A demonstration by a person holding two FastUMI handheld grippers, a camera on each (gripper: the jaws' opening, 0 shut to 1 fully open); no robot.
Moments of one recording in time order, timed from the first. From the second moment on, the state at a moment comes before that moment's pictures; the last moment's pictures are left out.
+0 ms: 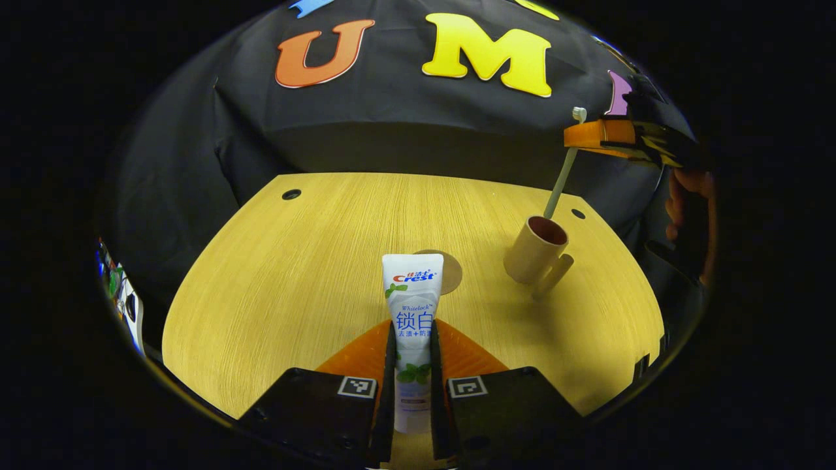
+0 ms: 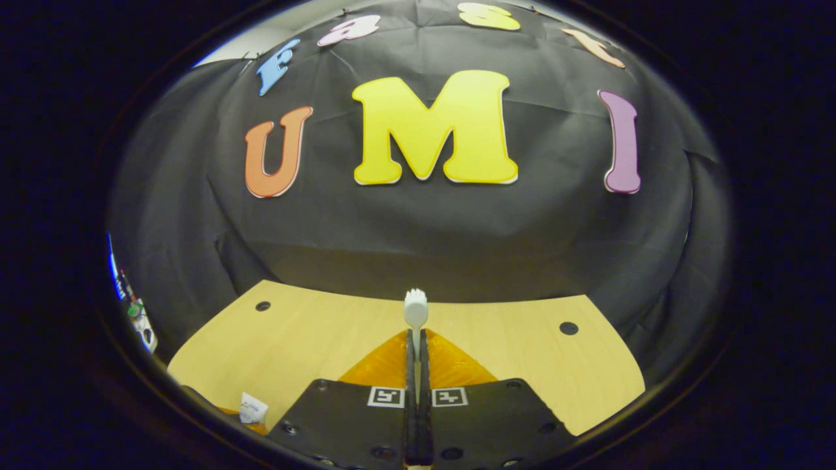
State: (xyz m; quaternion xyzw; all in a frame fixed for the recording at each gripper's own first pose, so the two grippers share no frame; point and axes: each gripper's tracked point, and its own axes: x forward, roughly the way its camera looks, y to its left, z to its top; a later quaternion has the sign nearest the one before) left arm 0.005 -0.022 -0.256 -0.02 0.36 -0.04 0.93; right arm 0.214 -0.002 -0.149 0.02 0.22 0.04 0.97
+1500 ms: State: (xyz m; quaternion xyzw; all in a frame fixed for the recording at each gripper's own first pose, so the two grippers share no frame) left arm 0.118 -0.134 -0.162 -0.02 0.13 -0.11 0.99; right arm 0.171 -0.062 -0.185 0.01 0.24 0.04 0.97
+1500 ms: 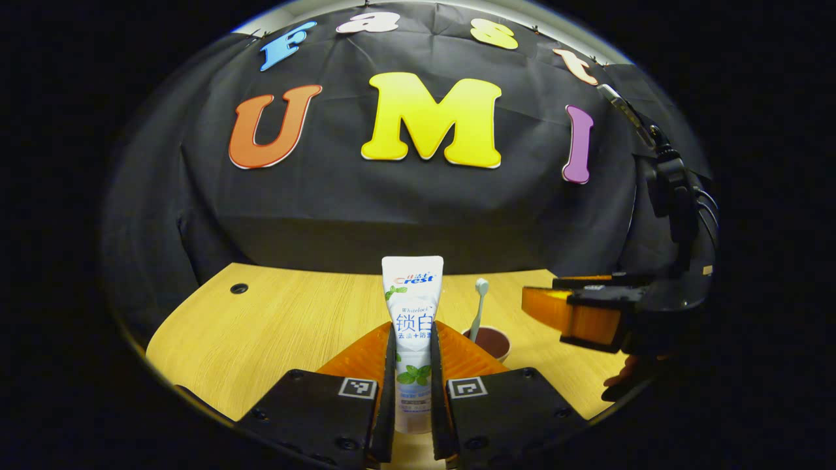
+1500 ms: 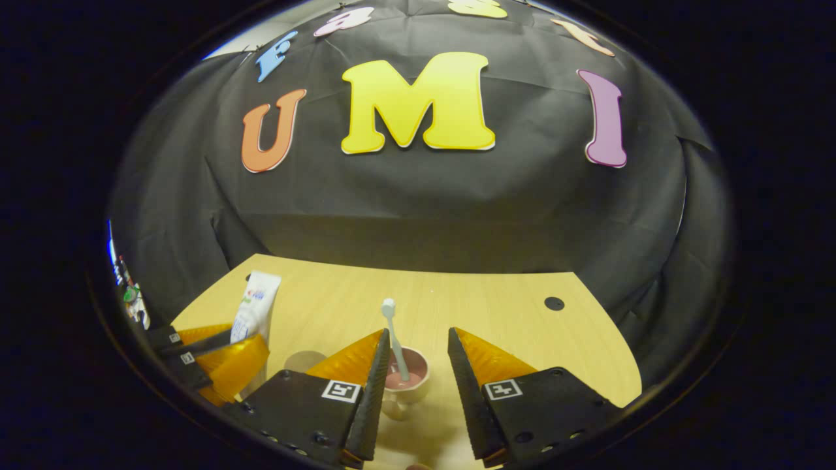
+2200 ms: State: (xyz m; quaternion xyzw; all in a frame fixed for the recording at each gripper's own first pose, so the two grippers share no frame) left arm 0.181 -0.221 -0.167 -0.04 0.02 -0.15 0.99; right arm 0.147 -0.146 -0.216 -0.01 0.28 0.01 0.96
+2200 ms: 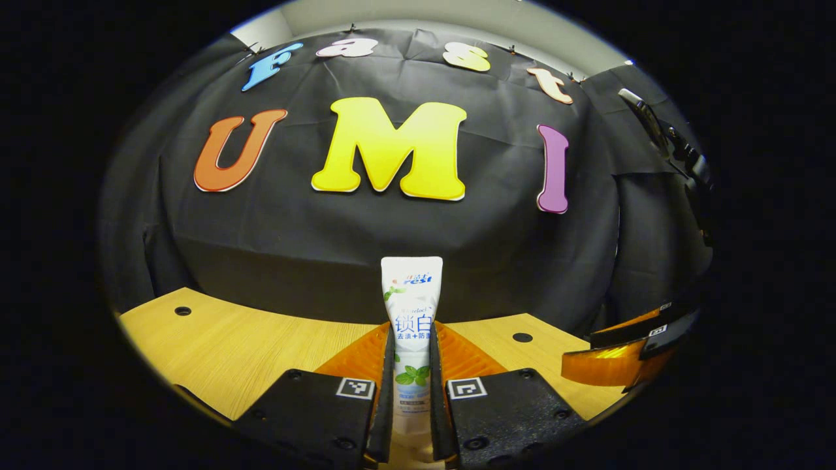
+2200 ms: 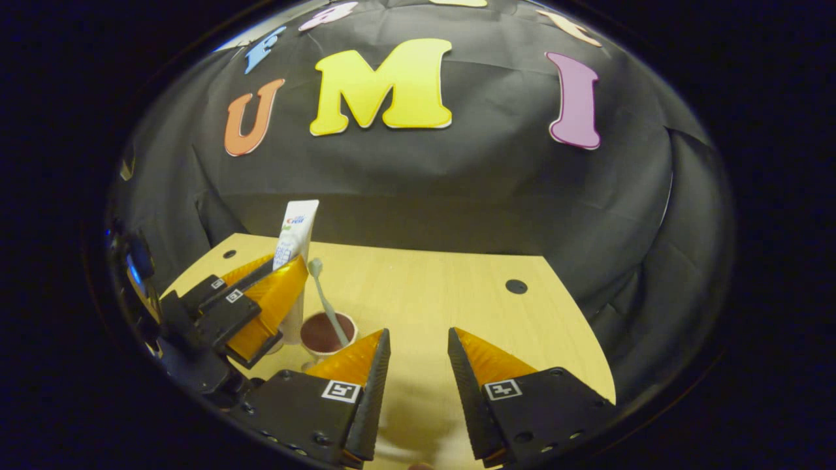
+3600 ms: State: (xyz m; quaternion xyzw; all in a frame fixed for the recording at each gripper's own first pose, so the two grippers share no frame) left arm 0.158 -0.202 -0.182 -0.03 0.05 -0.13 0.99; right arm 0.135 -0.143 -0.229 0.01 0.30 -0.01 0.95
